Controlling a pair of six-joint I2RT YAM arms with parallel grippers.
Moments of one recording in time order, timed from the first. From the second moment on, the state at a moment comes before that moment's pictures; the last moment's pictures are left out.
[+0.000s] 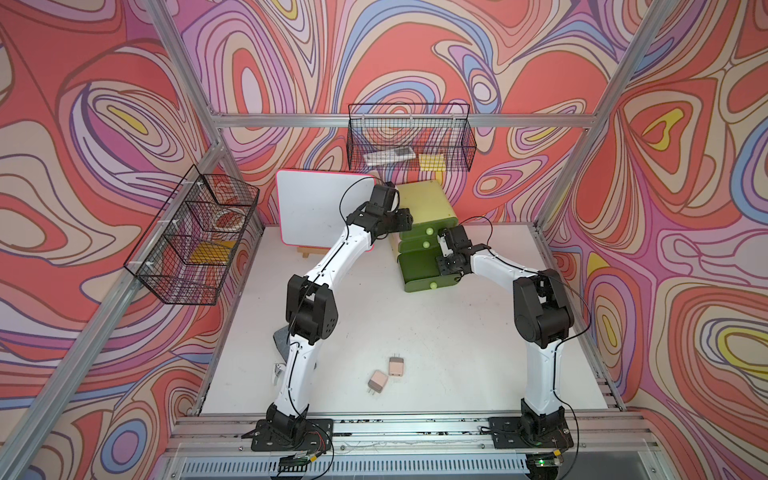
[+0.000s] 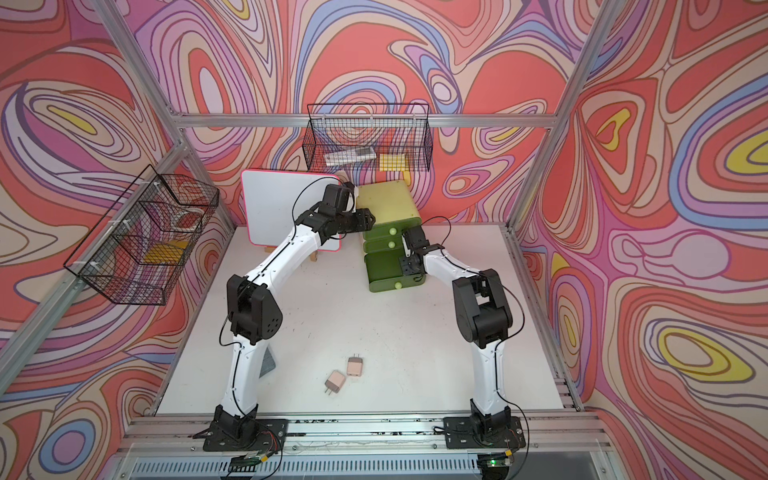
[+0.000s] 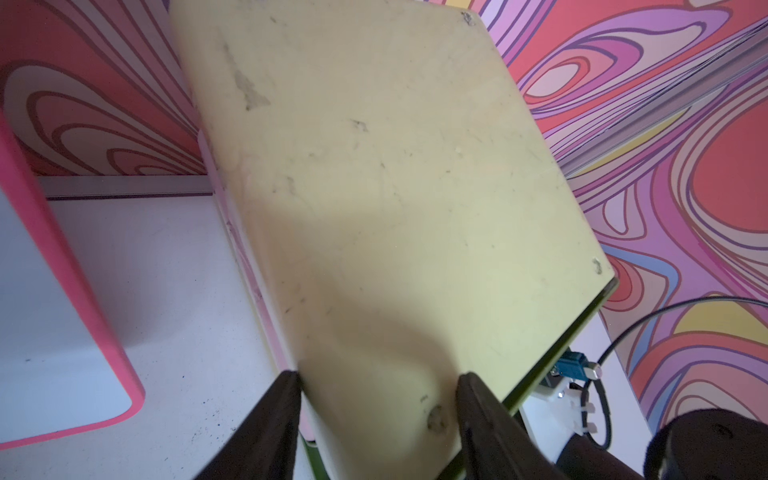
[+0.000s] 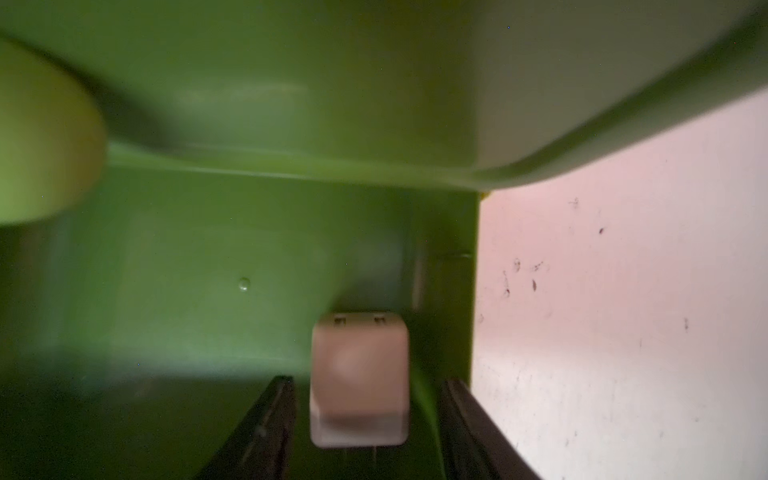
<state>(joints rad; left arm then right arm) -0.45 2.26 2.26 -0.61 0.14 -0.44 0.32 2.09 1.58 -0.46 0.11 -0.02</state>
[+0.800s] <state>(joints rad) -0.45 2.26 2.26 -0.62 0.14 -0.44 1.11 1.63 1.03 -0.44 0.16 0.40</state>
